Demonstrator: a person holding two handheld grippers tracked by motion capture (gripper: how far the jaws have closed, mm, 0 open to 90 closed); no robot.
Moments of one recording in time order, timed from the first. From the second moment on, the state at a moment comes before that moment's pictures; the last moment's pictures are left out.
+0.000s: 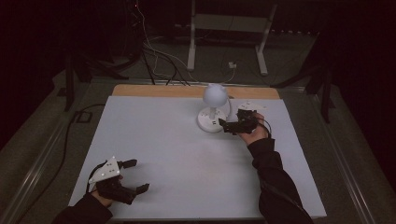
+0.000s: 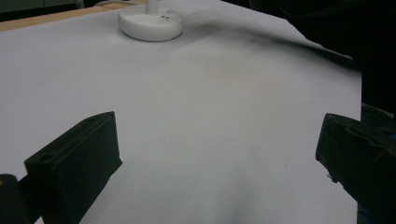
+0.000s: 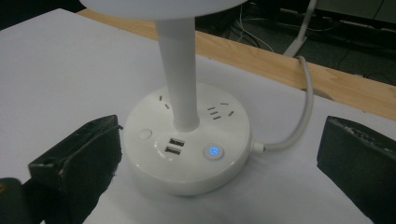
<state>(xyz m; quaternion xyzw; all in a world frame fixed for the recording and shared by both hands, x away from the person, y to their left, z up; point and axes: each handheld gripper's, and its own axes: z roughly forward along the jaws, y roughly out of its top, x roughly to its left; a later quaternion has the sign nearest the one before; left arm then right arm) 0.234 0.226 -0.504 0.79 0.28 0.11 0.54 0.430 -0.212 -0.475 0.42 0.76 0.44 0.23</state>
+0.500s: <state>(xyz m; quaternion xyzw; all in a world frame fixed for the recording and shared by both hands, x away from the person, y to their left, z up) 0.234 0.226 -0.504 0.79 0.28 0.11 0.54 0.434 -0.216 -0.480 0.49 0.71 0.46 0.21</state>
